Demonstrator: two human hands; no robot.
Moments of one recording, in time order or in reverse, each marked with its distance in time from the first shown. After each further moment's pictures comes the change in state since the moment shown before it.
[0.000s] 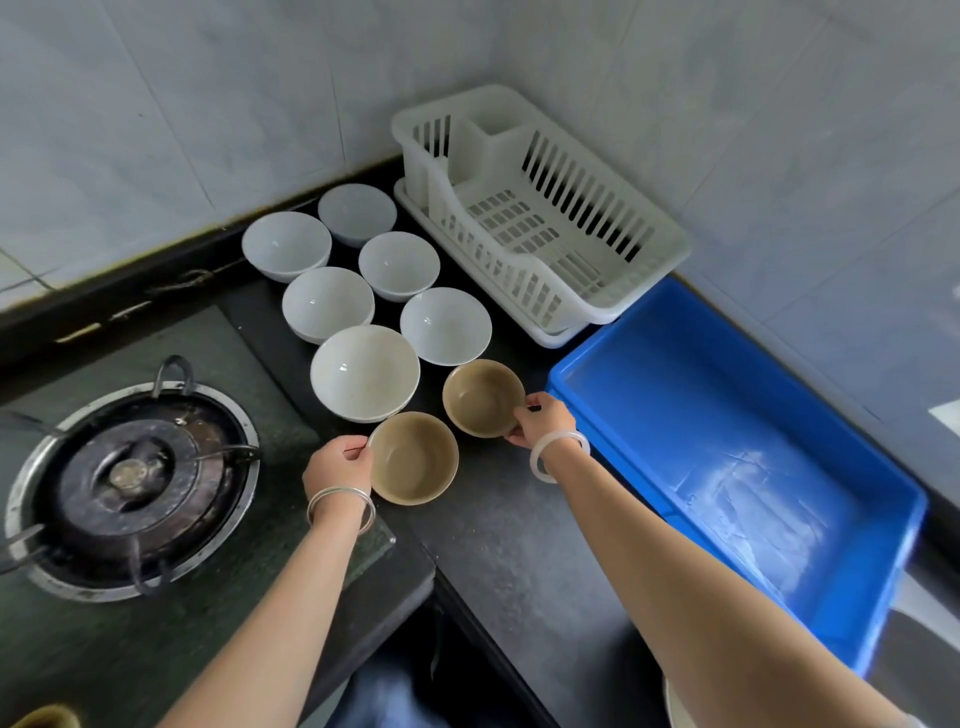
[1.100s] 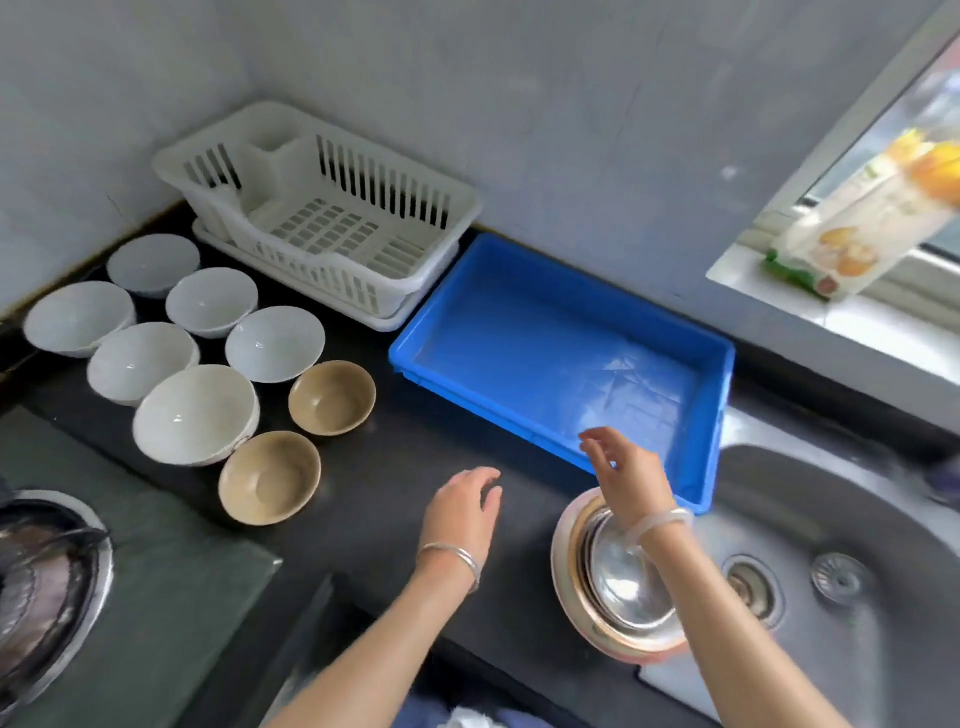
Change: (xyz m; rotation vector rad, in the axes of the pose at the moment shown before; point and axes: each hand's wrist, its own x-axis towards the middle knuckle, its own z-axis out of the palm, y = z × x) left_hand -0.201 0.023 0.127 0.391 -0.566 0.722; right_hand -0.134 0.156 -0.191 -0.226 0.420 -0.224
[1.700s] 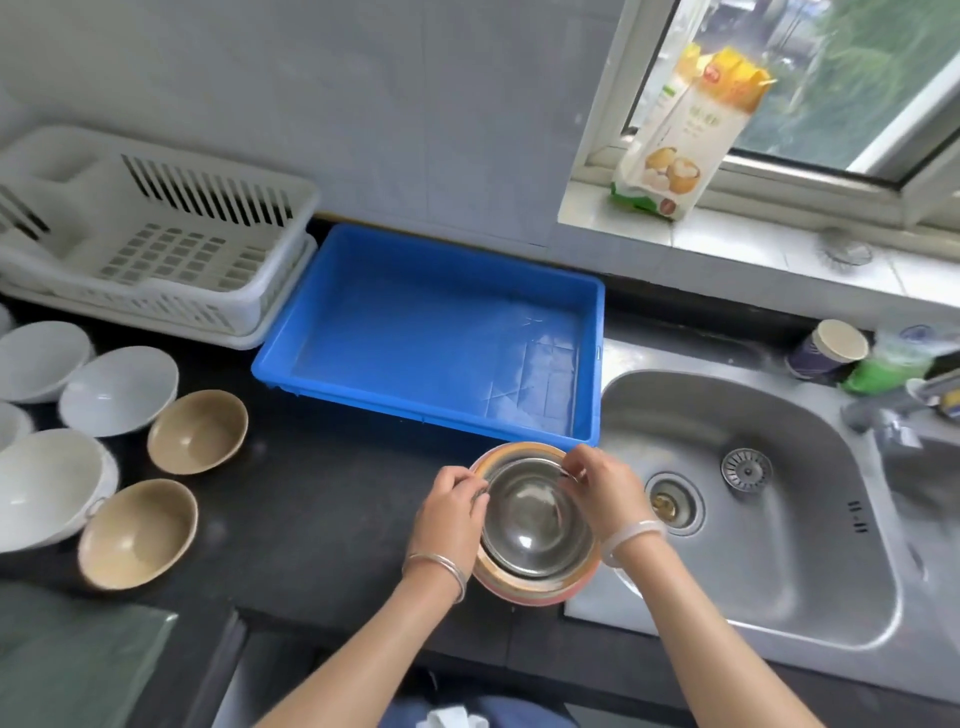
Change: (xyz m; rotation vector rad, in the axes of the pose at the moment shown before) left_hand -0.030 0.046 0.076 0.148 -0.190 0.237; right_hand -0.054 0.103 -0.041 -0.171 0.054 0.071
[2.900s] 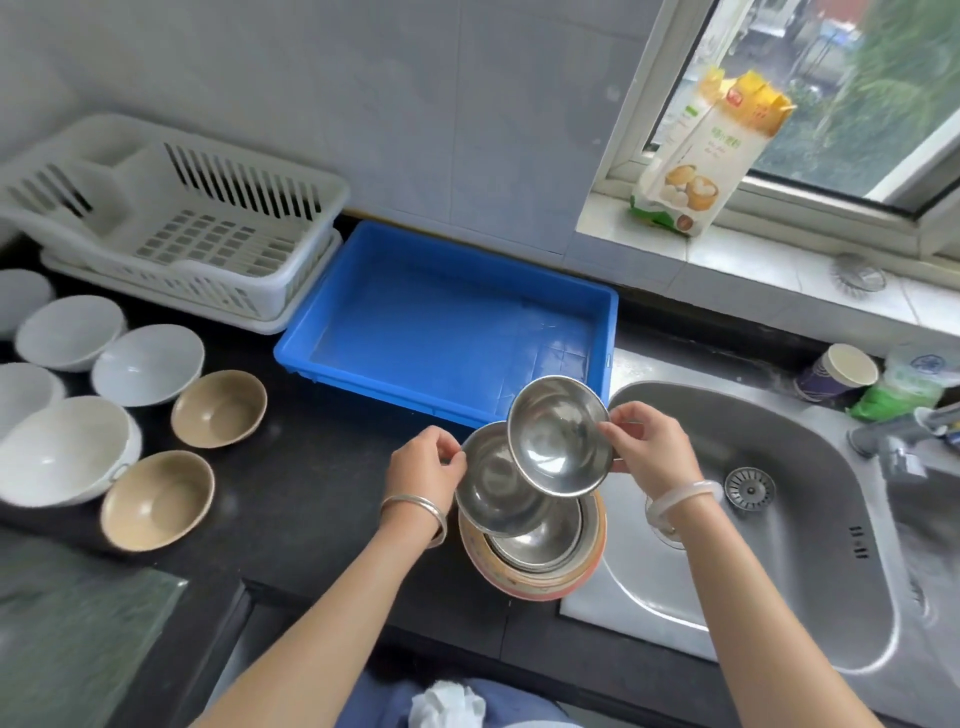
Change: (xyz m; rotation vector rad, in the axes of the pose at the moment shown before) left_hand 0.014 0.018 -0.052 -0.180 0.095 -0.204; right_hand 0.014 -0.004 -0.056 0.626 0.114 0.139
